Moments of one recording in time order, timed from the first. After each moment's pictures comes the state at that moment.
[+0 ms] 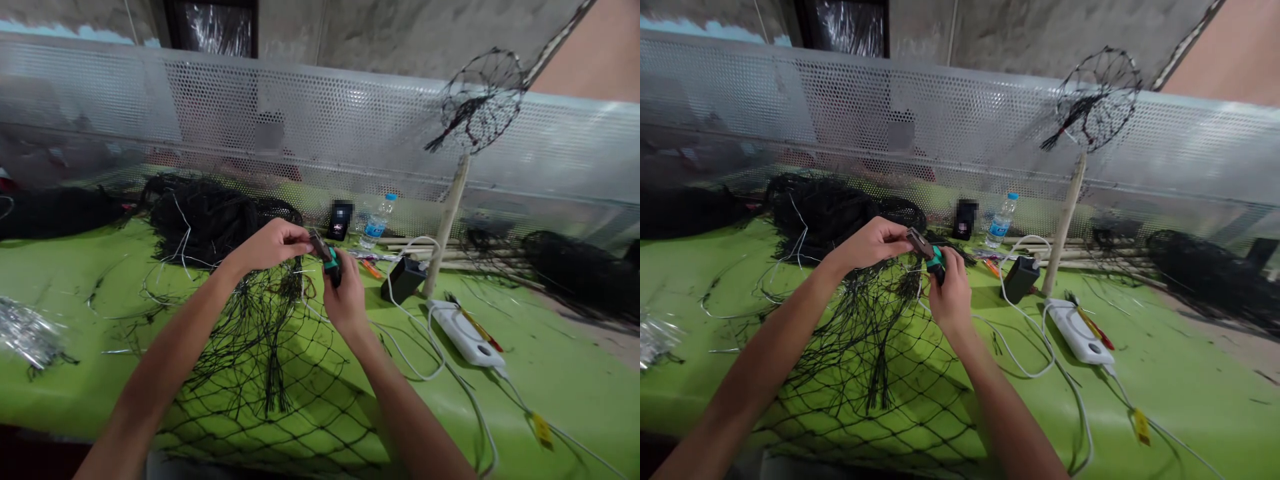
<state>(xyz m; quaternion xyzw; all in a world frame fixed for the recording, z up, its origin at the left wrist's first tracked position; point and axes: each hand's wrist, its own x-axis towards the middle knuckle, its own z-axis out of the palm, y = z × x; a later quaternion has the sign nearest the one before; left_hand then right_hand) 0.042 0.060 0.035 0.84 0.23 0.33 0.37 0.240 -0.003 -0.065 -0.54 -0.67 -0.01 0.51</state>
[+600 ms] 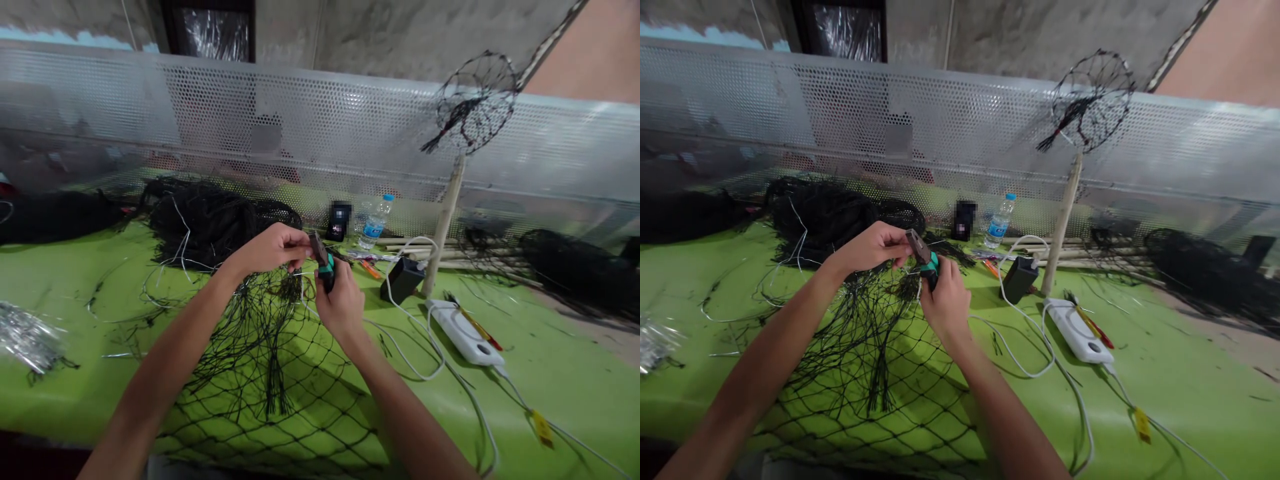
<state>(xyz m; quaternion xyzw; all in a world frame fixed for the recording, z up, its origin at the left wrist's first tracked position) 0.042 0.061 0.031 0.84 0.19 0.31 0.40 0.232 -0.013 -0.066 -0.63 -0.65 -0.06 0.43</state>
